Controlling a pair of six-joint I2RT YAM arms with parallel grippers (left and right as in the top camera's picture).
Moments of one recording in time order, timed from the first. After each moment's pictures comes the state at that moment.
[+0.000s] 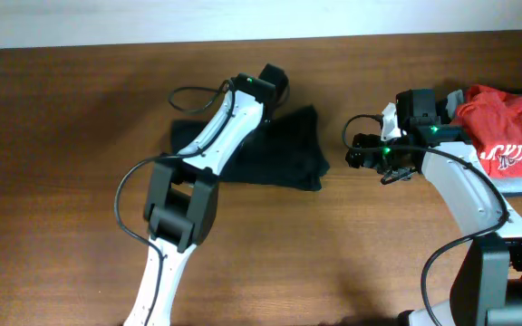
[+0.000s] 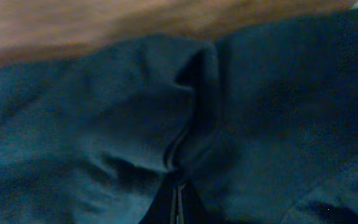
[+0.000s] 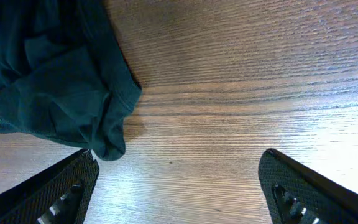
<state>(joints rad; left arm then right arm) -0.50 2.45 2.14 -1.22 -0.34 -0.31 0.00 1.65 1.16 -0.76 -0.25 0.25</state>
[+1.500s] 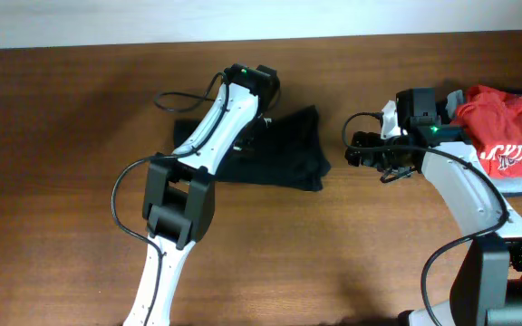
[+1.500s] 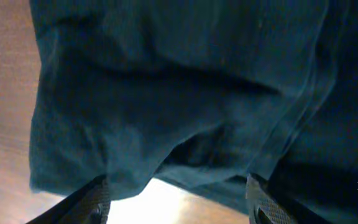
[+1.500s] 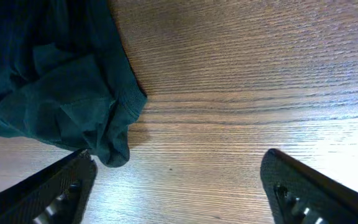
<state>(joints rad) -0.48 2.46 2.24 -1.51 -0.36 -0.42 0.00 1.65 1.16 -0.73 -0.25 0.24</state>
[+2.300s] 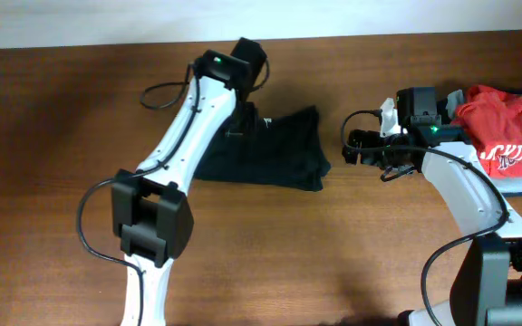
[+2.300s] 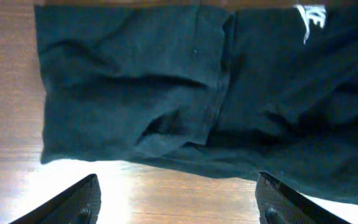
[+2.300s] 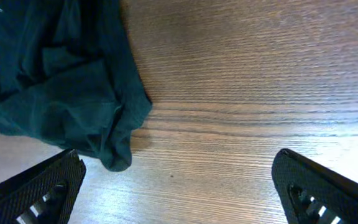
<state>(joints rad) -0.42 2.25 2.17 -1.39 -0.14 -0.39 0.00 1.65 1.16 -0.70 -0.27 0.19</state>
